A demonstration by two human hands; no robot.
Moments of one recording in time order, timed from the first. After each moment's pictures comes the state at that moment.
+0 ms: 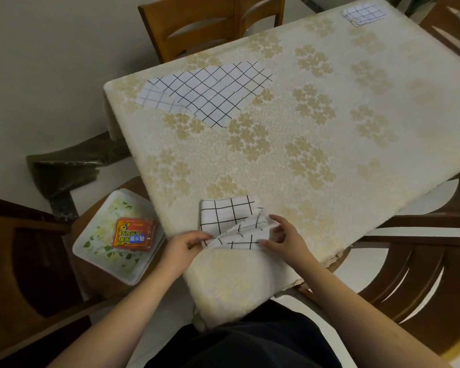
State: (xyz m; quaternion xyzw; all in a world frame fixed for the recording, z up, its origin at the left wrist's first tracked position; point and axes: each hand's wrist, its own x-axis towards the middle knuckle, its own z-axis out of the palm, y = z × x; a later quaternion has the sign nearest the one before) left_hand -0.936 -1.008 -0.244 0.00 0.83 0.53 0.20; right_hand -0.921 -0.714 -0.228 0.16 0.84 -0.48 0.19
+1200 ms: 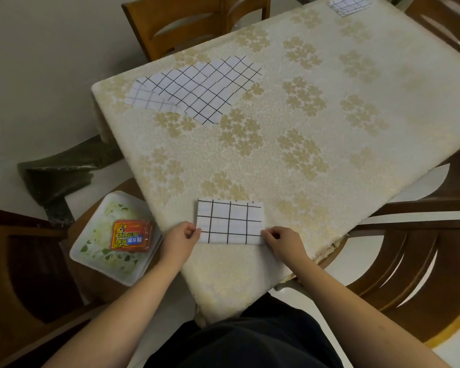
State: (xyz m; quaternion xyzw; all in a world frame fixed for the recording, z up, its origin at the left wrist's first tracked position) left_hand -0.951 -0.993 -0.244 -0.12 0.89 0.39 0.19; right_hand -0.911 -0.723 -0.234 0.20 0.88 -0.37 0.21
